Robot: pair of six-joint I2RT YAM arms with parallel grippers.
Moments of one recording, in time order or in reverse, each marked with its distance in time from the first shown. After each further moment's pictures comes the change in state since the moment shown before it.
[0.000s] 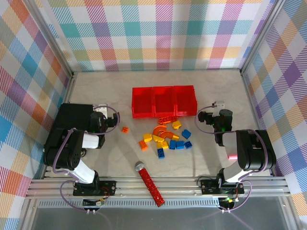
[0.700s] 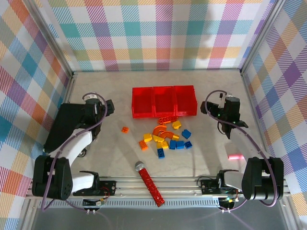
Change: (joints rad) left arm -0.054 -0.373 0.260 -0.678 -0.193 -0.250; right arm 0.010 -0.318 0.277 -0.783 -0.073 0.250
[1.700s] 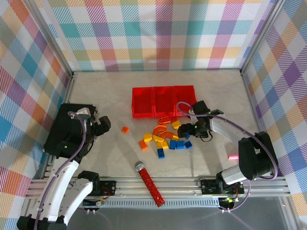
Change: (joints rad) left arm -0.048 -0.520 0.045 -0.737 0.119 -0.187; right arm 0.371 0.267 0.215 -0.676 -0.086 -0.024
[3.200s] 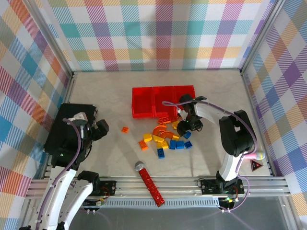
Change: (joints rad) left arm 0.000 -0.089 -0.009 -0.069 -0.003 -0.040; right arm 0.073 0.339 0.325 -0.220 0.209 -0.312
